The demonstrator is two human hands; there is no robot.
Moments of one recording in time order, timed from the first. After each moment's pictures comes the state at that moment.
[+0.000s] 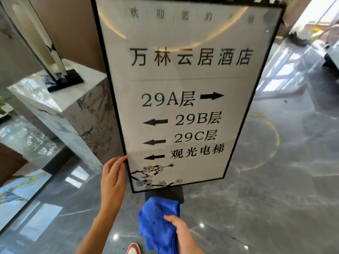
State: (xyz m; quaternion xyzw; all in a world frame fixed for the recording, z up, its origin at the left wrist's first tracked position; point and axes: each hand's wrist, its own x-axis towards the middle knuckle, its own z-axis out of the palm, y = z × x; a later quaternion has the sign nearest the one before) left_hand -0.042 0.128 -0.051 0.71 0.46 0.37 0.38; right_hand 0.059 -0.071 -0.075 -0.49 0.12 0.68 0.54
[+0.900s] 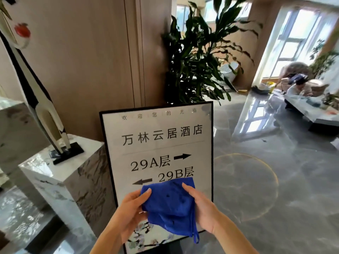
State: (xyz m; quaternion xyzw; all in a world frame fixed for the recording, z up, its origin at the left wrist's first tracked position) left_hand 0.024 0.114 0.129 0.48 0.31 0.17 0.80; right_hand 0.197 -0.031 0.140 -0.50 -0.05 0.59 0.63
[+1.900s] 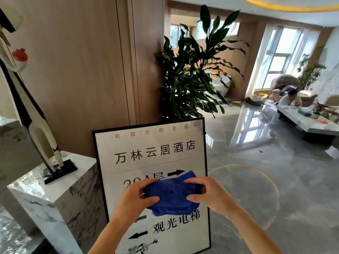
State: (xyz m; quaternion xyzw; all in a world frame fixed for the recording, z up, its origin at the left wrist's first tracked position) left_hand 0.067 0.123 0.196 0.75 0.29 0.22 0.55; right_hand 0.262 -0.046 0.214 -0.77 -0.45 0.23 0.39
